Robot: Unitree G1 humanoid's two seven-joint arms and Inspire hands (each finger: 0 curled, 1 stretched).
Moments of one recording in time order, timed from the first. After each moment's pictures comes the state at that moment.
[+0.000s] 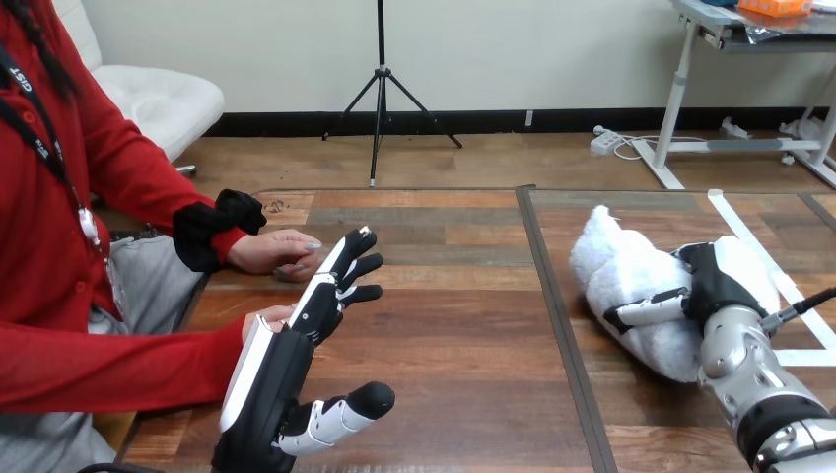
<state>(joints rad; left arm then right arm) -0.12 0.15 -0.06 0.97 0.16 -1.39 -0.02 -0.76 -0.35 0.14 1.35 -0.38 -0.04 -0.27</state>
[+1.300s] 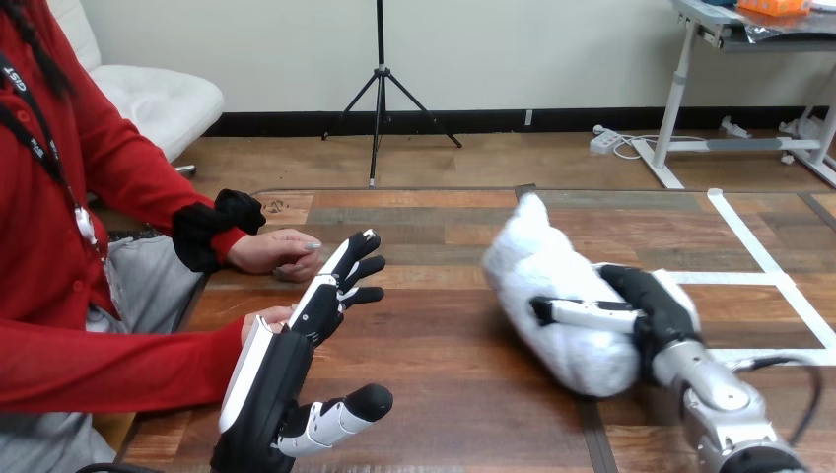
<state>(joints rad) -0.12 0.15 -0.06 0.97 0.15 -1.40 -0.04 -0.63 -0.25 -0.12 1.30 0.02 -0.30 0.19</state>
